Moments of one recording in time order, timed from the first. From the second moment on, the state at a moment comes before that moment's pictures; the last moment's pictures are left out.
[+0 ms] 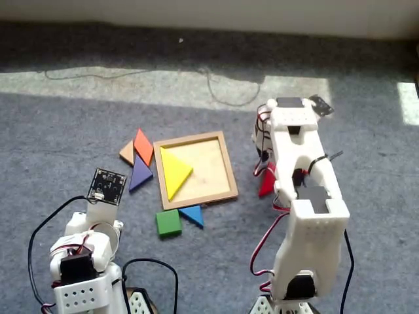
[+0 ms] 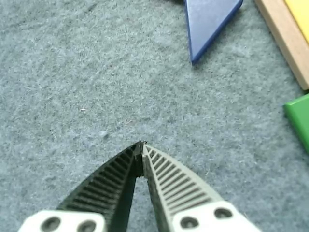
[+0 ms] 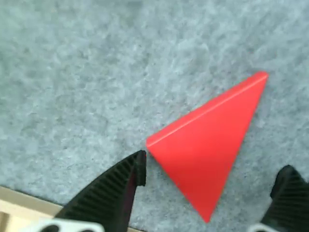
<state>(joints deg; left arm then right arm) -19.3 -101.8 93.1 75.3 -20.0 -9.2 26.8 -6.3 74.9 -51.4</state>
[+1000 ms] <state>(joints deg) -19.3 -101.8 93.1 75.3 -20.0 -6.7 31.0 -12.1 74.9 -52.2</state>
